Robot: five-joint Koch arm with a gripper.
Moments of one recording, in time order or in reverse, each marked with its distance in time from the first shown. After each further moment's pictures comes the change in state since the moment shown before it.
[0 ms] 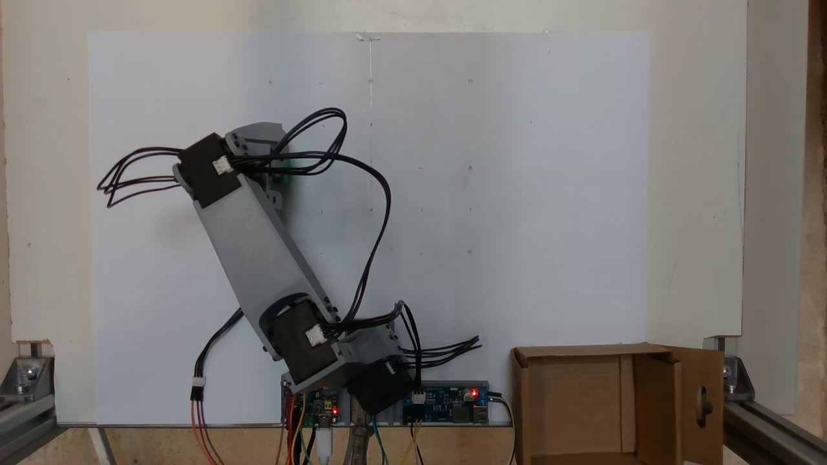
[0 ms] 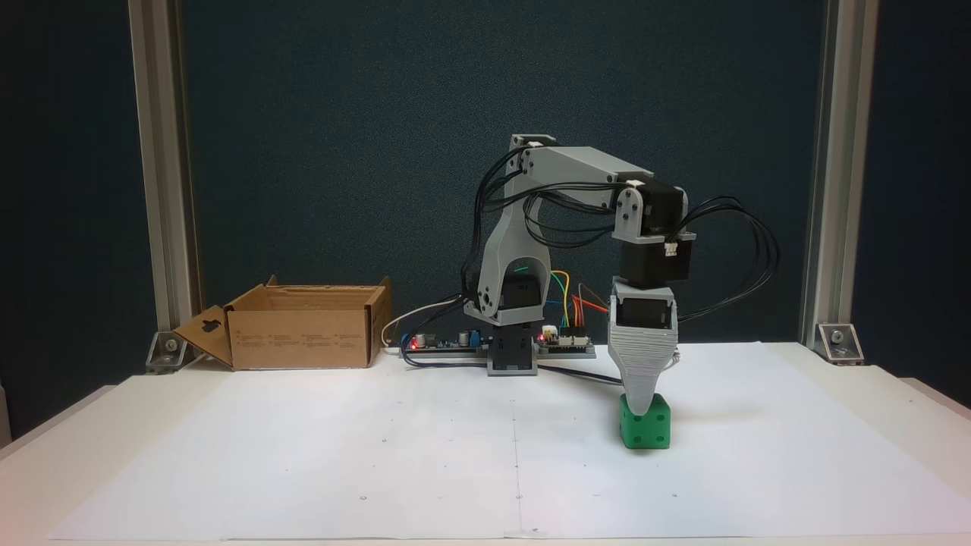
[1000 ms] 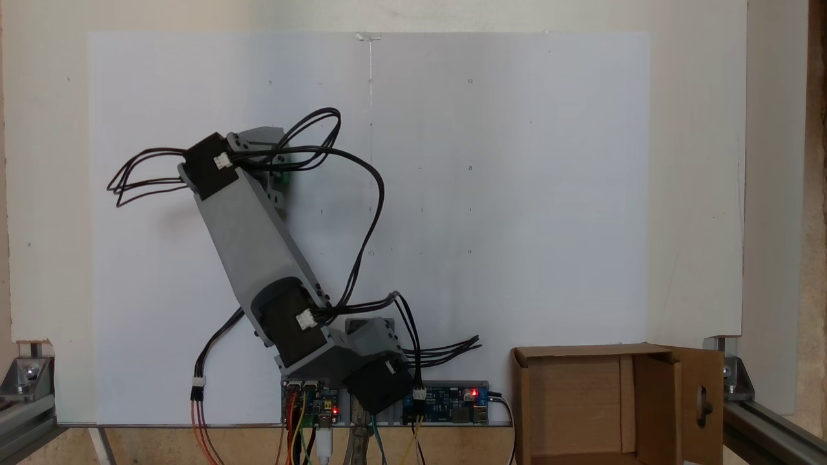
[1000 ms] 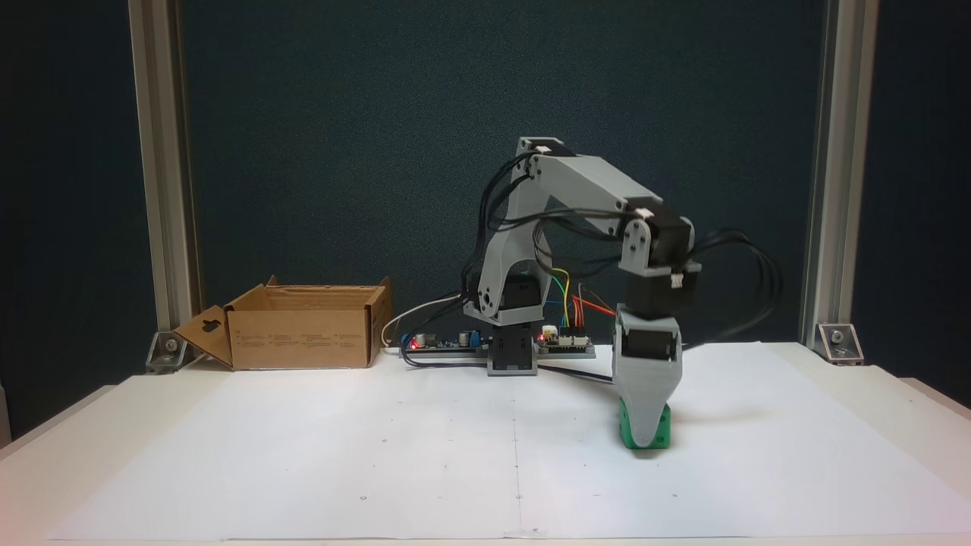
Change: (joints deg) arm -1.0 -4.4 3.3 -6.0 0.0
